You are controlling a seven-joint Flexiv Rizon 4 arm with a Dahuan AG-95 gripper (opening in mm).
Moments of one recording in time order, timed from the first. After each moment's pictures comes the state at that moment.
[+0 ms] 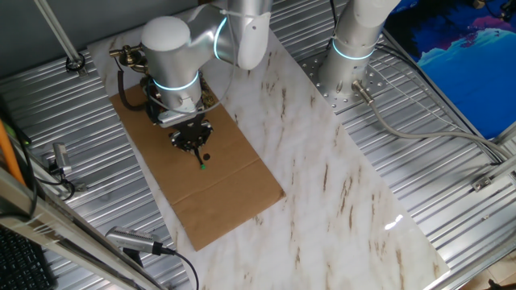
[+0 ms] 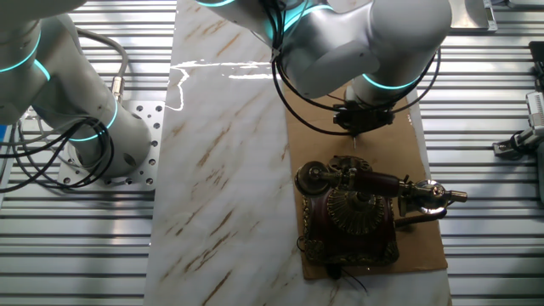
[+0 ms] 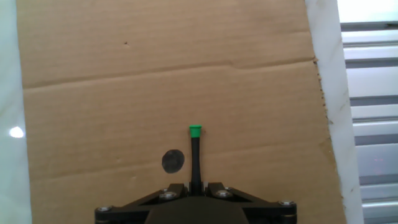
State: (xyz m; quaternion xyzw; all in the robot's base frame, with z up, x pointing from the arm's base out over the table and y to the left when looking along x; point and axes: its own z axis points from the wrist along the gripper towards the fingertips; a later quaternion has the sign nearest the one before) arm 0.547 0.036 0.016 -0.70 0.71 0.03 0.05
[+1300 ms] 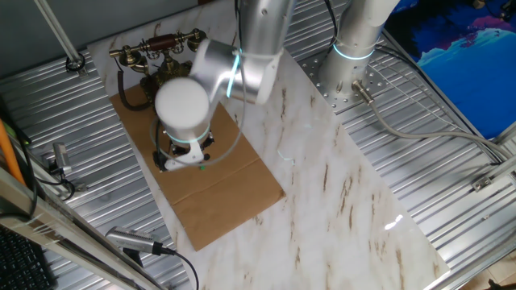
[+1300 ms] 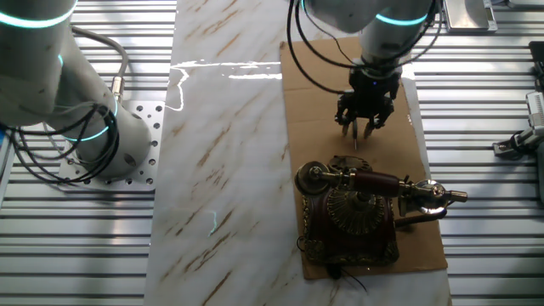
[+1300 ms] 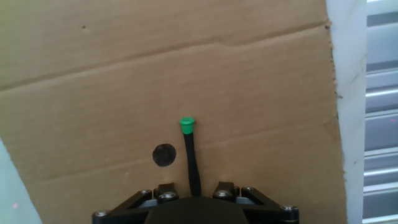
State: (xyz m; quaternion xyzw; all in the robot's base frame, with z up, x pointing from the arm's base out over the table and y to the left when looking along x) arm 0.551 0.030 0.013 -0.65 0.74 -0.10 -0.12
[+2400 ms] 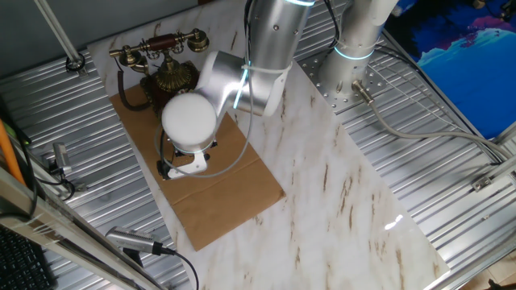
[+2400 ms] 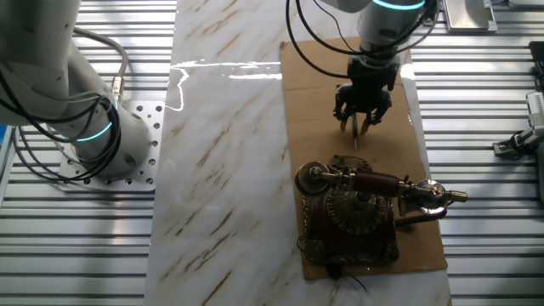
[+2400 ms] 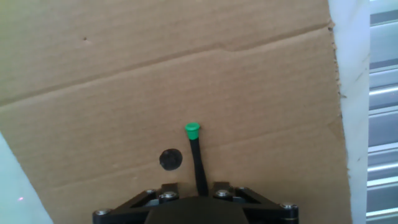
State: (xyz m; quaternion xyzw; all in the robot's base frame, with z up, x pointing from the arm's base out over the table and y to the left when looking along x) arm 0.545 0.037 0.018 -0.63 0.75 -0.12 -0.14
